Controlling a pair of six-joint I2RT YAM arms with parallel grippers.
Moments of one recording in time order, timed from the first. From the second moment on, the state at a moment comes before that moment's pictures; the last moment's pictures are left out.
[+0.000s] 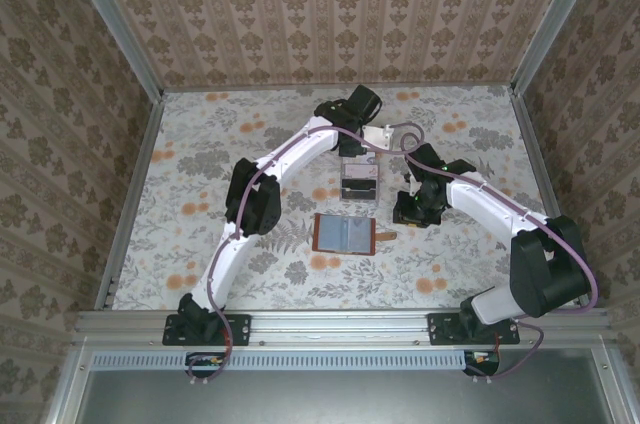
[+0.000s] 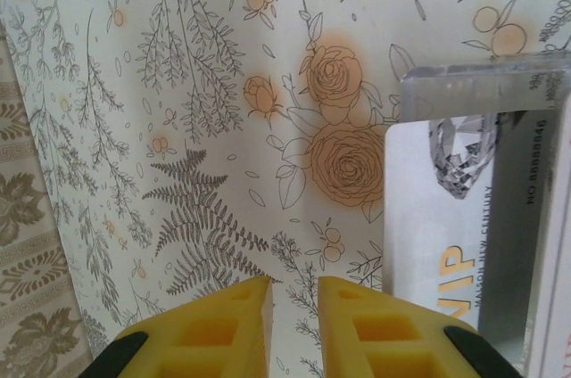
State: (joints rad) left arm -0.77 2.44 2.33 -0.92 -0.10 1.03; right arm 0.34 1.45 0.96 -0.87 -0.22 0.50
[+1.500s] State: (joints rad) left arm -0.85 1.93 1.54 -0.67 0.10 -0.36; right arm 0.37 1.56 0.89 -0.69 -0.35 0.55
